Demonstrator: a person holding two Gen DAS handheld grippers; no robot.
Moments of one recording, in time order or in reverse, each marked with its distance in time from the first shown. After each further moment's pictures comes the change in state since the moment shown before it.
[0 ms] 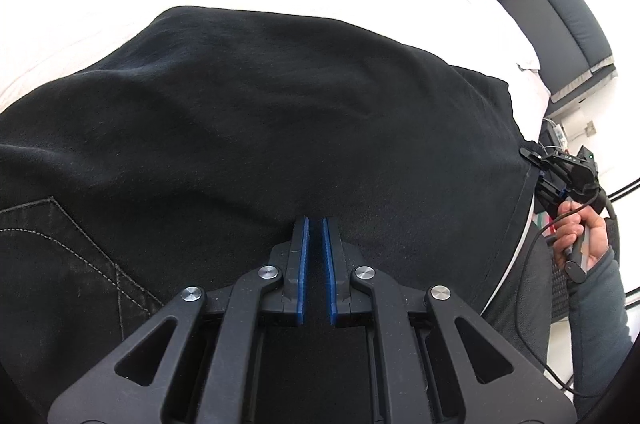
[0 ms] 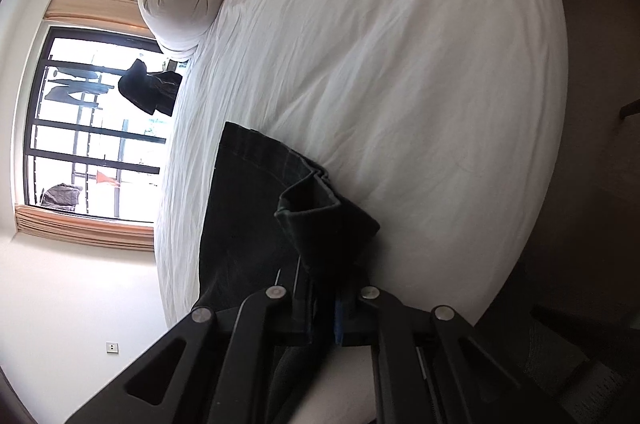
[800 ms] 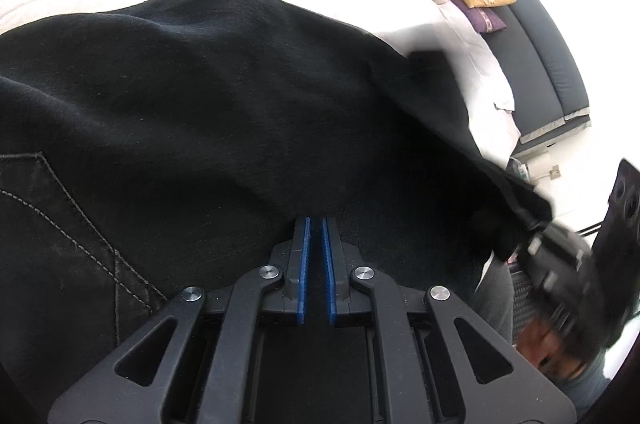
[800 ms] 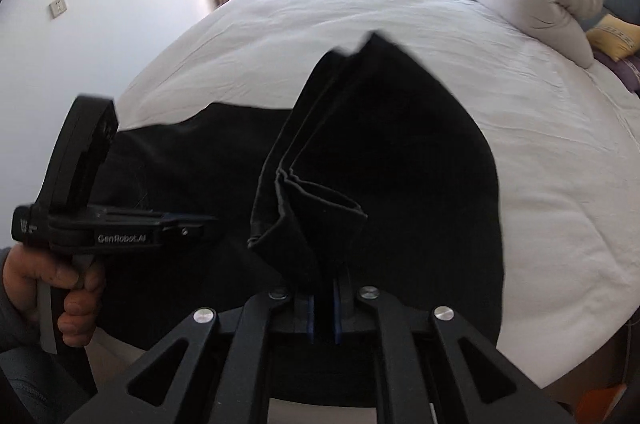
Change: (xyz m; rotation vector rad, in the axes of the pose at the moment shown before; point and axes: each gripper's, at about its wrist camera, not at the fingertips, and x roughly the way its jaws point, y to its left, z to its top) left arm -0.002 0.050 -0.012 -0.148 -0.042 -0.174; right arm 0.062 0.218 -0.288 -1.339 0.235 -0.202
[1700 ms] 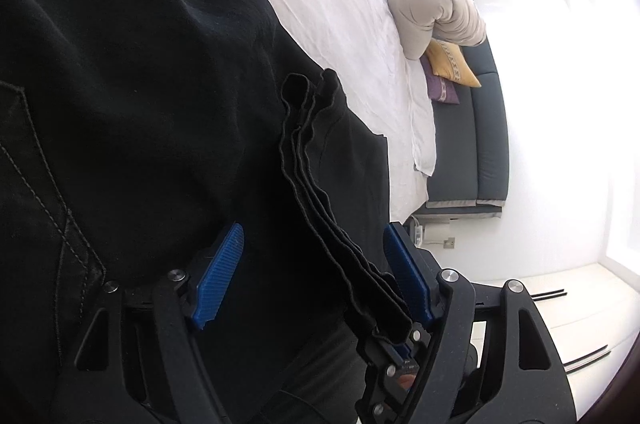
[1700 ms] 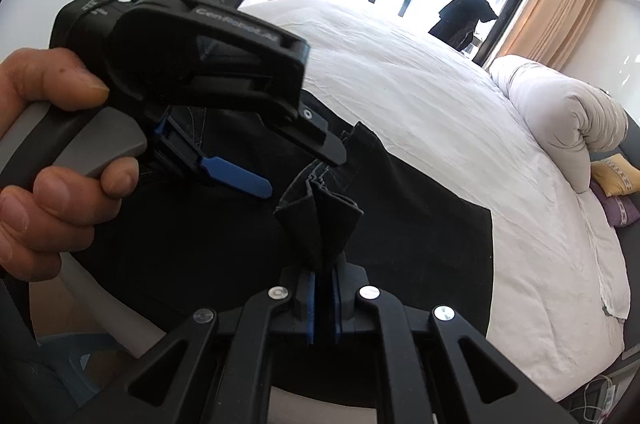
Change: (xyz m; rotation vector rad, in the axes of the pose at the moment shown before) left arm -0.036 0.047 -0.001 -0.370 0.000 -0.364; right arm -0.021 0.076 -0.016 -0.382 -0.103 -0.173
